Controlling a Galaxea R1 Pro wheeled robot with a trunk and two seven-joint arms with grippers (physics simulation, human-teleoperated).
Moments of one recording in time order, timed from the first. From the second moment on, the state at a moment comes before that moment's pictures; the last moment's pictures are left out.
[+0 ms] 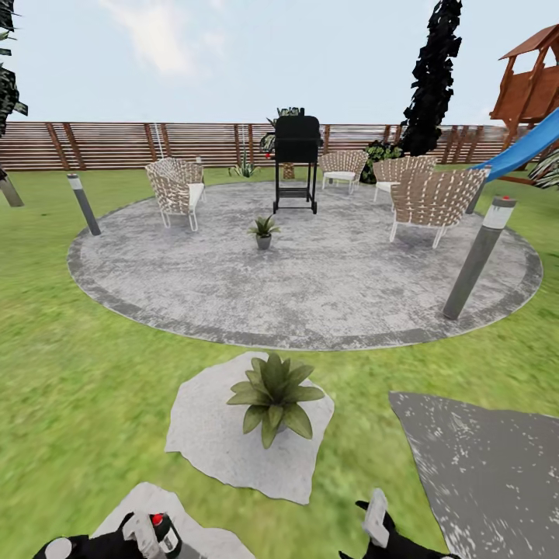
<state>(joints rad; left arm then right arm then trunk) -0.36 0.30 -0.04 -0.45 -0.31 -0.28 -0.80 -0.24 -0.09 -0.08 -0.66 0.59 -0.42 0.66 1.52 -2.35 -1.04</state>
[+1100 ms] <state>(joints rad) -0.46 0.11 -0.05 -0.64 -0.78 -0.10 -1.14 -0.38 0.03 0.13 -0.68 0.59 -0.40 0.92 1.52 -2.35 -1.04</state>
